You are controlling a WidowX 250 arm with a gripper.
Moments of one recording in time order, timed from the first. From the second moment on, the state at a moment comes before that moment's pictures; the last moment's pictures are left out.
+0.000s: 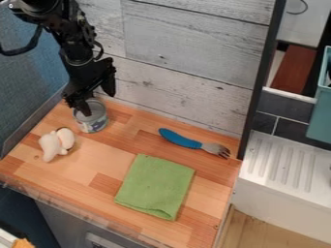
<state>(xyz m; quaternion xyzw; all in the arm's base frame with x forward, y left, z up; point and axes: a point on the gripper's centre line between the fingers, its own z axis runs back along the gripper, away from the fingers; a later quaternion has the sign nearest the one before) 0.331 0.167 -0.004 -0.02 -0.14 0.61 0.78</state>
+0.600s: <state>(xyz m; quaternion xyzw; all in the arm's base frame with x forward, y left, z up) 0.301 0.123 -0.036 -0.01 -0.10 0.63 0.77</state>
